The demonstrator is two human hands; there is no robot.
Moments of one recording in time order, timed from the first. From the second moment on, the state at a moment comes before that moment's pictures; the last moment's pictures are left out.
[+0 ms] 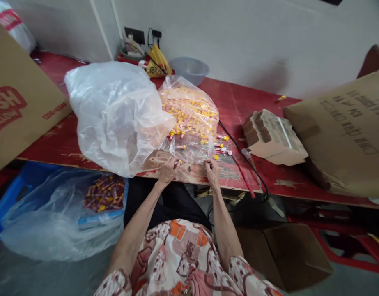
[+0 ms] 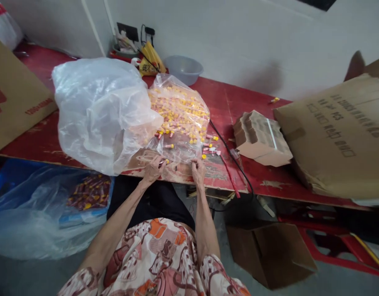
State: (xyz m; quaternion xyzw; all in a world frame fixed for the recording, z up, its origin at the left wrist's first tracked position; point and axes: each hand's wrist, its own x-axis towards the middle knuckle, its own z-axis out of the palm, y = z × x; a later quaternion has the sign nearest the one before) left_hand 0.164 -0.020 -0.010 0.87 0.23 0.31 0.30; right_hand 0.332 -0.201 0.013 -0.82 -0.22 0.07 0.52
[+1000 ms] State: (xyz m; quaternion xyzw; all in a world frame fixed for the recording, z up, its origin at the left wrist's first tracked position) left_hand 0.163 -0.015 0.004 0.87 0.21 0.33 0.30; right_hand 0.335 -0.194 -0.001 -0.81 -0.28 0.03 0.52
